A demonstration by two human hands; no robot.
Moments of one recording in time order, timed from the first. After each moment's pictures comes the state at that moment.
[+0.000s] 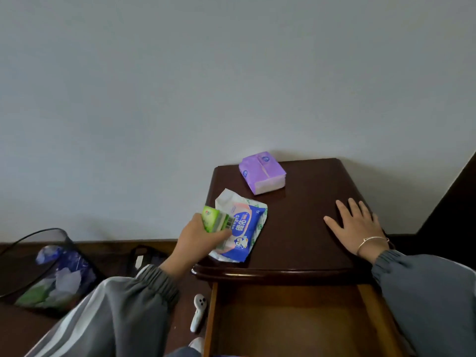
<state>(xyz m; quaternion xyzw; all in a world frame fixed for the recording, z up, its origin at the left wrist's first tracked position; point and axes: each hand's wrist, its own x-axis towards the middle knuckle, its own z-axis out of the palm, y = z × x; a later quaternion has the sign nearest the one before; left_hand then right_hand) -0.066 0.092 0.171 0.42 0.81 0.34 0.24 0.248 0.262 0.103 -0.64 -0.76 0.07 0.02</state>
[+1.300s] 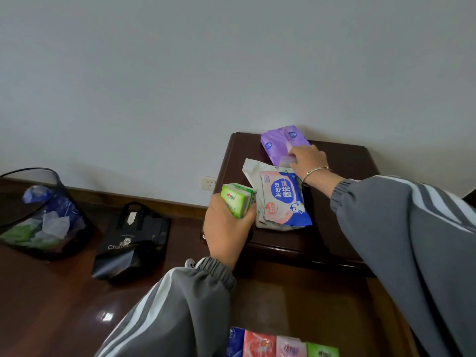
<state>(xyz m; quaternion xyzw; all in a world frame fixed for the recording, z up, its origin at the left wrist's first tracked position) -0.033 0.090 0.105 0.33 0.80 0.50 0.09 0.071 0.321 0.151 -0.49 -0.87 -0.02 0.09</state>
